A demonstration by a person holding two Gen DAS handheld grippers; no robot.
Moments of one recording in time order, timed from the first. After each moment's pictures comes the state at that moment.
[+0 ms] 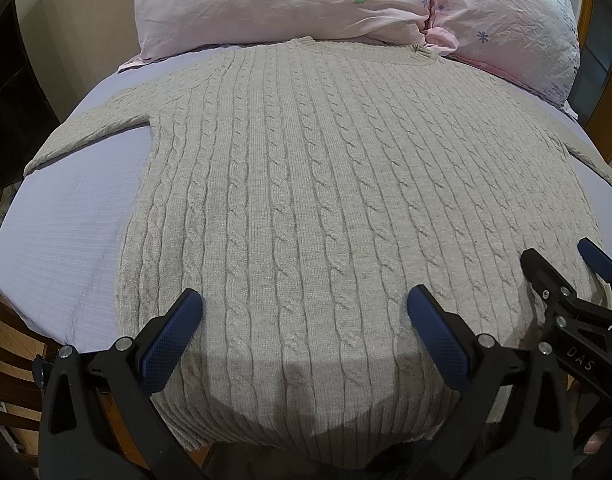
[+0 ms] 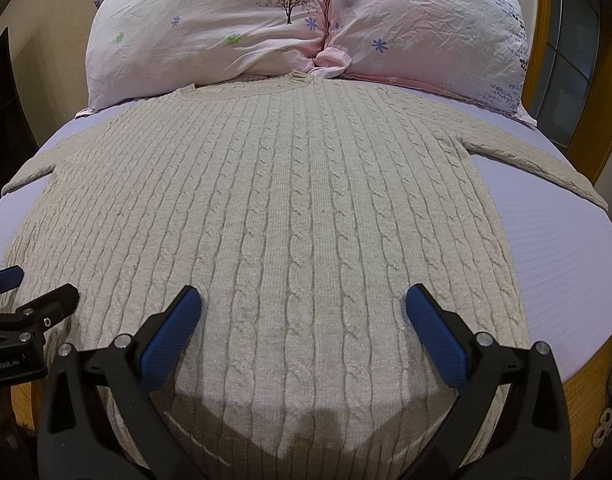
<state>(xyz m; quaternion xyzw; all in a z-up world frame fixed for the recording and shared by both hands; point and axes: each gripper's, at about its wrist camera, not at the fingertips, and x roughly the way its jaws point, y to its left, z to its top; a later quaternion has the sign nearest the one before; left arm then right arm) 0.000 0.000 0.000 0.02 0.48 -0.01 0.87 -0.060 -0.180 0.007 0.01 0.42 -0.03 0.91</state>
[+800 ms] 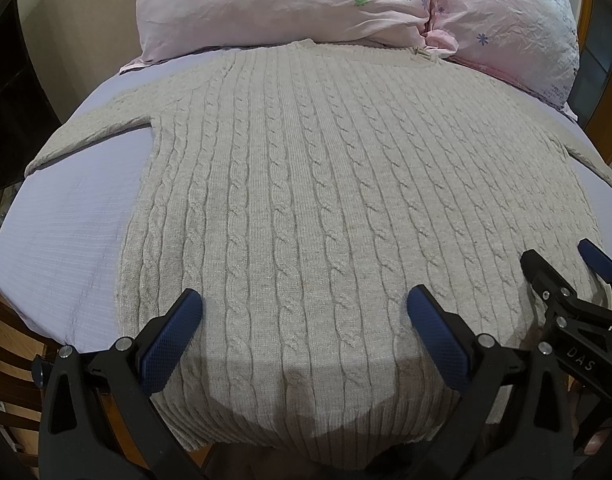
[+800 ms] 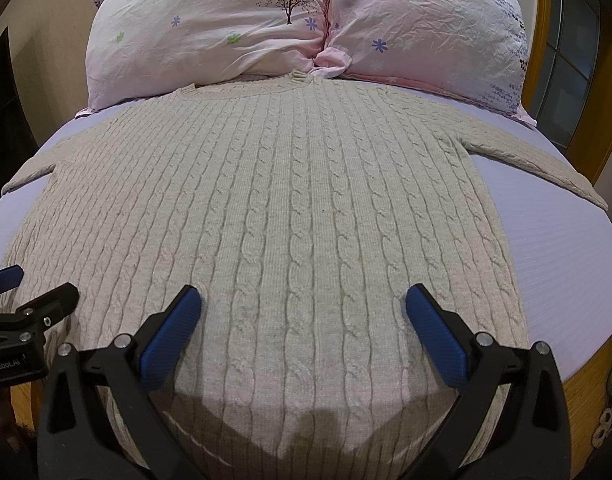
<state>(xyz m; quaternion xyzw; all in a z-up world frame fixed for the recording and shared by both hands) 0.000 -0.002 0.000 0.02 0.48 -0.01 0.88 -0.061 -0.181 0.008 0.01 0.42 -0.03 0.91</state>
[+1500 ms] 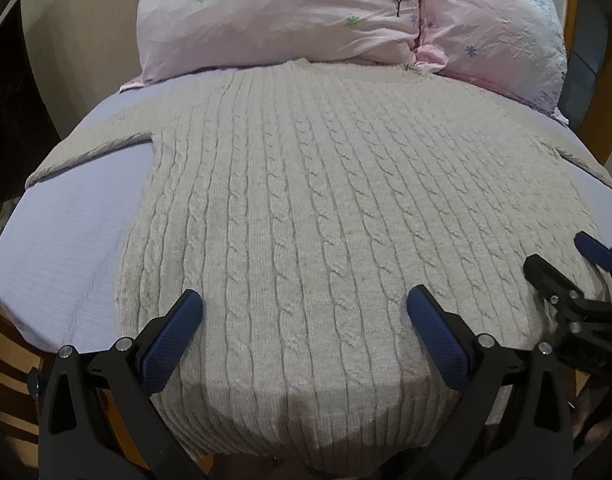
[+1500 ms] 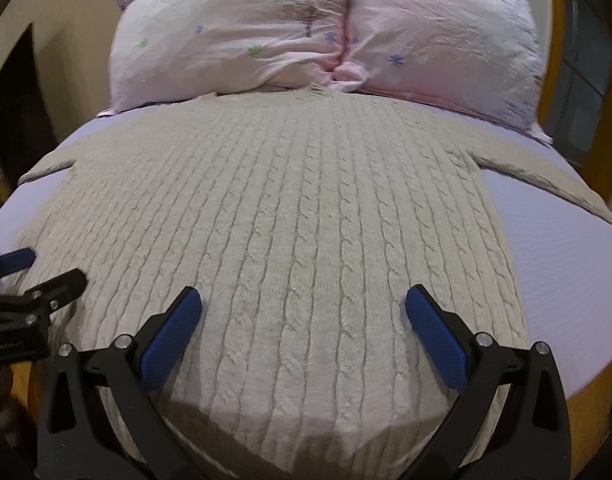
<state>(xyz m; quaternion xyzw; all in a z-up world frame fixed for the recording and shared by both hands) -0.014 0.002 0.001 0.03 0.43 -0.03 0.90 -0.066 -0.192 0.011 0.00 0.40 0.02 0.92</state>
